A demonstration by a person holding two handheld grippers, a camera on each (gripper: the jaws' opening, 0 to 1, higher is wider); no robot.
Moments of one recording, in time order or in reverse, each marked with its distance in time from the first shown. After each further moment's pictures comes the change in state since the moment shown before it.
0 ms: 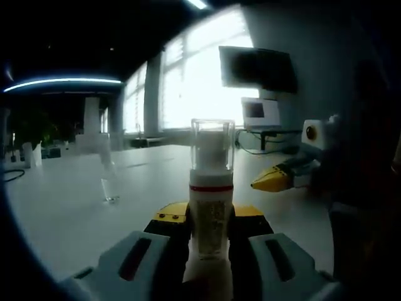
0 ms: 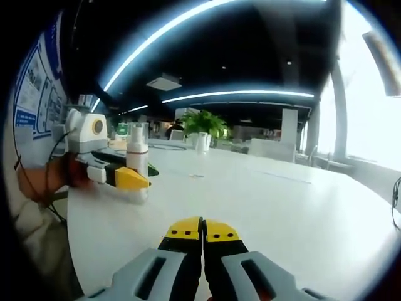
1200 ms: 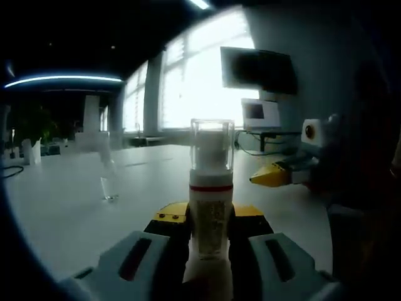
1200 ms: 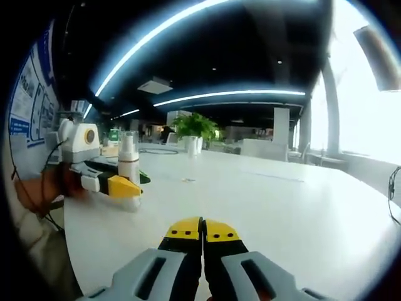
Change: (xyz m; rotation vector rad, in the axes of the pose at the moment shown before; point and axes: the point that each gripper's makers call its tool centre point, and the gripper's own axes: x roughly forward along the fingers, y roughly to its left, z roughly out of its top) left arm 0.000 0.000 0.000 -0.015 -0.003 -0.007; right arm -0.002 -0.008 0.006 0.042 -0.014 -0.049
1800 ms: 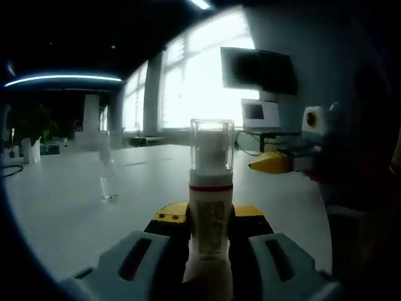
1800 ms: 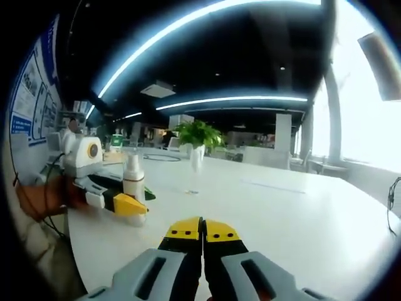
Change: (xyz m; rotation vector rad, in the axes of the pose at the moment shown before) left arm 0.000 0.000 0.000 -0.005 -0.001 -0.005; right arm 0.000 0.007 0.026 -0.015 -0.033 0.012
